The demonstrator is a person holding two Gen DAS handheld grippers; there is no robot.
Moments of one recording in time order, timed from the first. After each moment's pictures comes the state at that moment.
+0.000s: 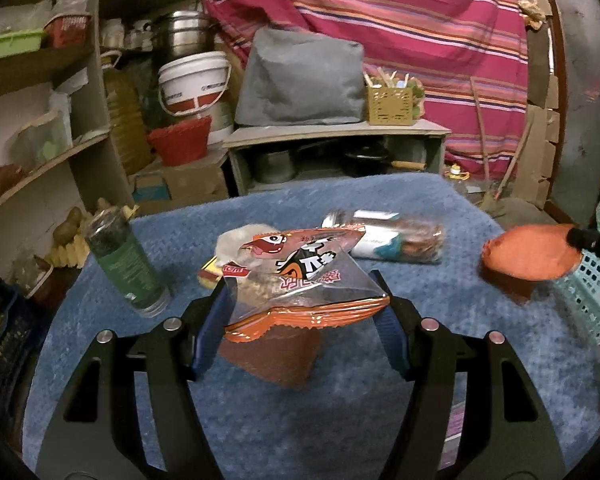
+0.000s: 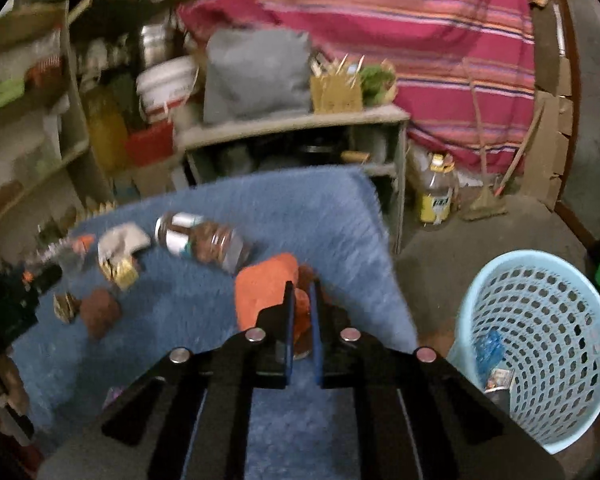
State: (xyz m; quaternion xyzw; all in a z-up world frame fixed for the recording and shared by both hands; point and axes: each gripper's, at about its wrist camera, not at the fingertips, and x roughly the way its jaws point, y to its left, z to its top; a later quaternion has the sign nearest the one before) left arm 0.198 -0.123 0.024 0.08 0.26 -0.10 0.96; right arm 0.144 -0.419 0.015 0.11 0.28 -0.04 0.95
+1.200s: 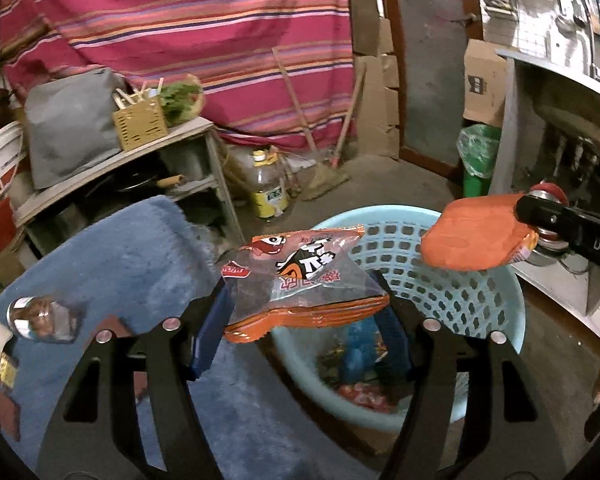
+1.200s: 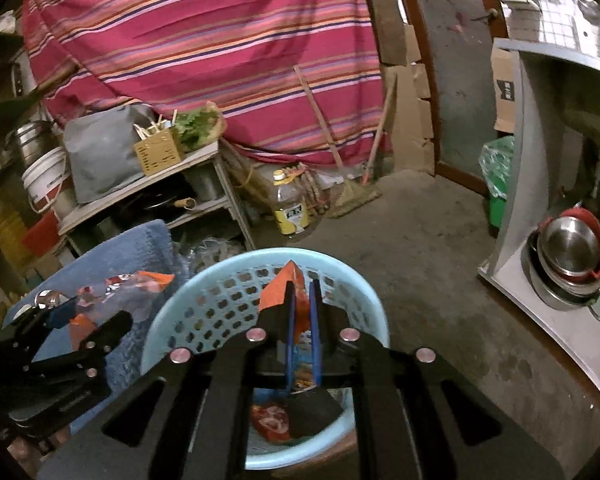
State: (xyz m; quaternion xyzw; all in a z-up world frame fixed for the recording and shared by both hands) left arm 0.125 -0.481 -0.006 0.17 0.26 -0.34 0.89; right arm 0.014 -0.658 -0.005 0.19 0.25 -0.24 0.92
